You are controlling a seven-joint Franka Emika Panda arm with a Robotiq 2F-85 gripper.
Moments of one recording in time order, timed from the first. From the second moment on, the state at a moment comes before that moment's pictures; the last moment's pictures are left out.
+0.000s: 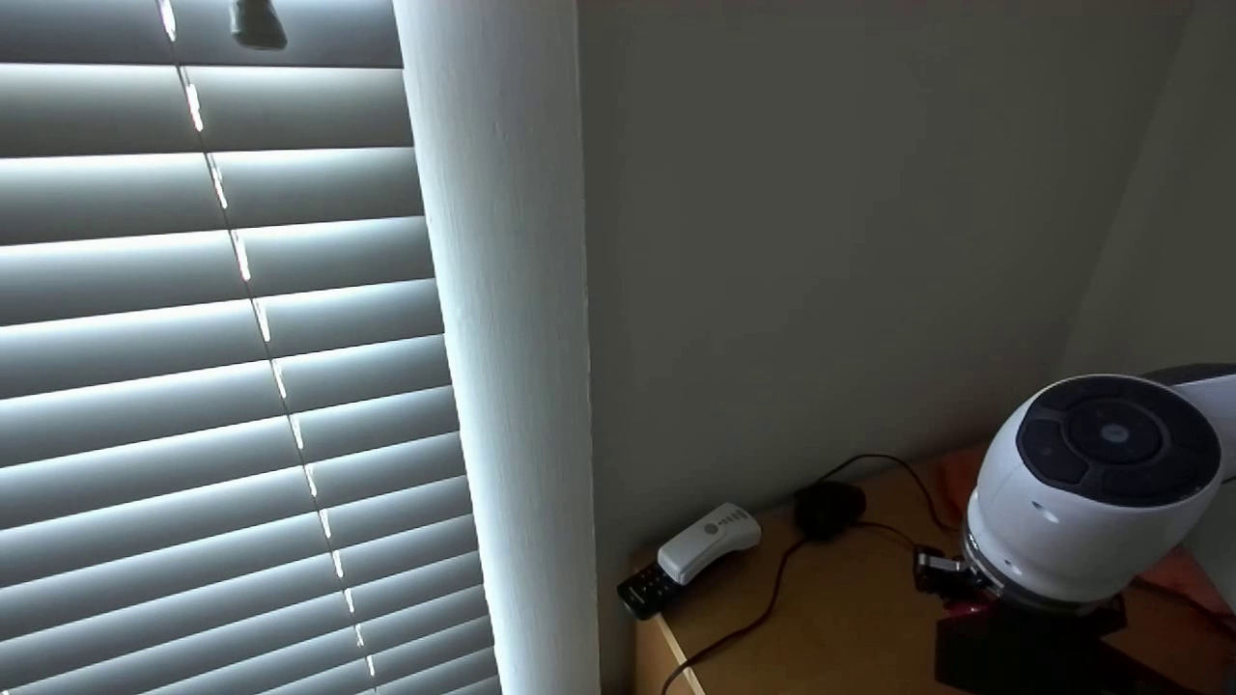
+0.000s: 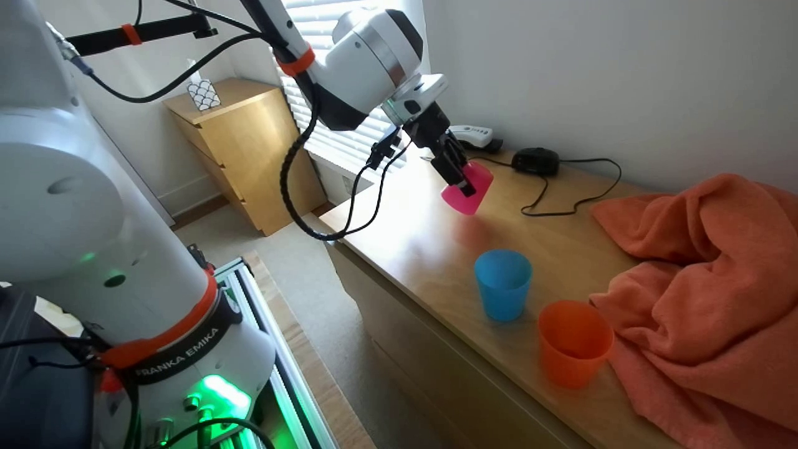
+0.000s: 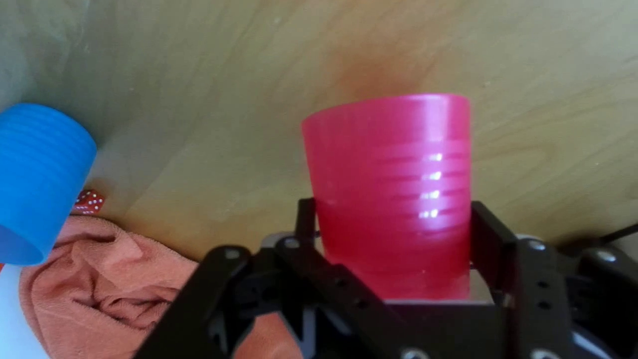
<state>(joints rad) 0.14 0.17 -0.03 -2.48 -1.24 2.62 1.98</state>
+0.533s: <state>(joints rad) 0.16 0.22 -0.03 -2.47 -1.51 2.59 2.23</state>
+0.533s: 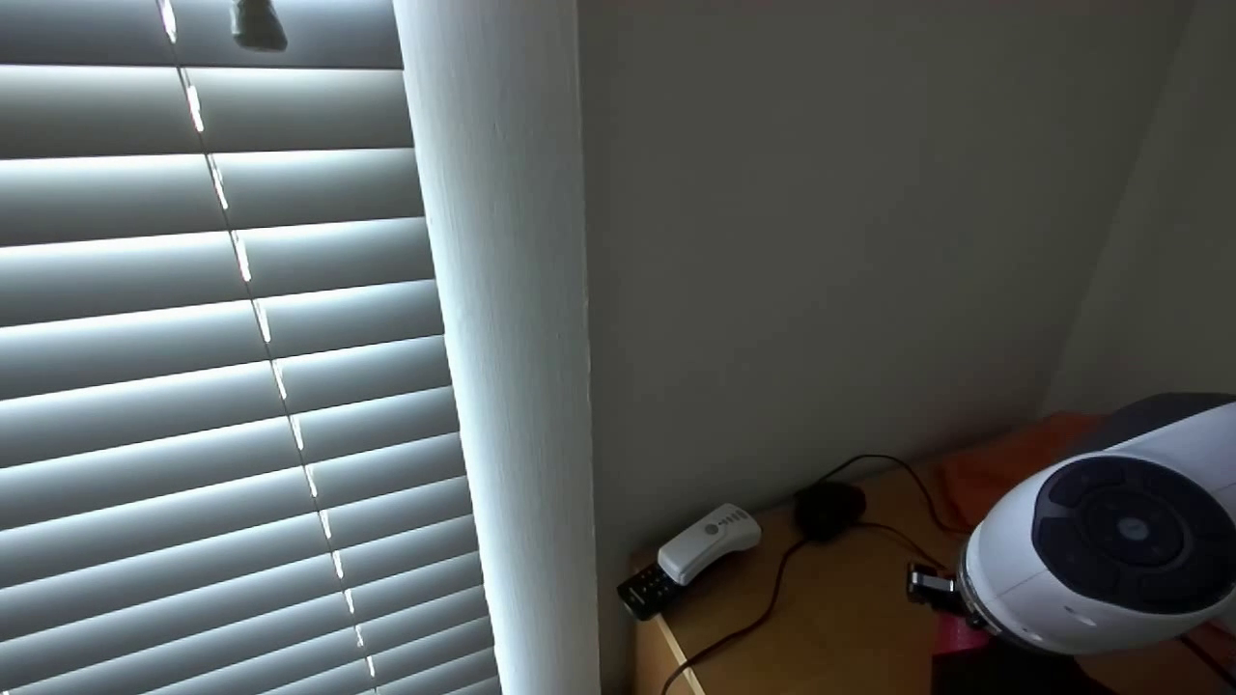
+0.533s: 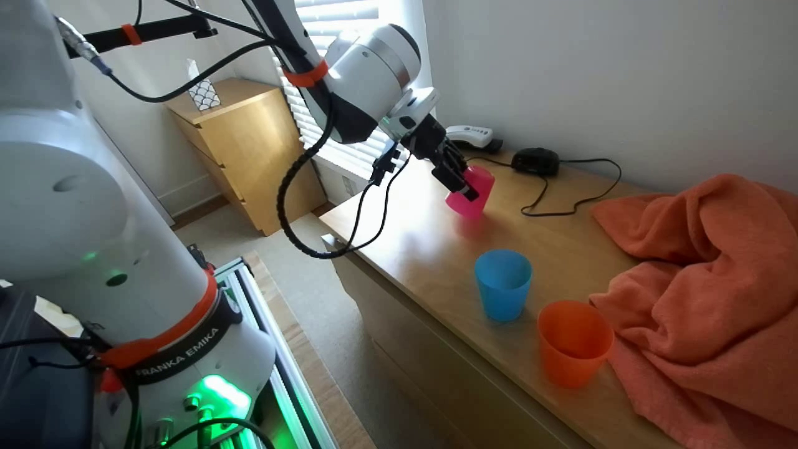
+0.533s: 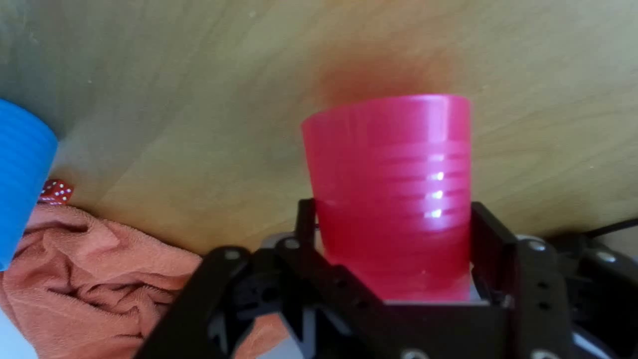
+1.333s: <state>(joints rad) 0.16 0.28 0.09 -2.45 -1.69 2.39 2.45</state>
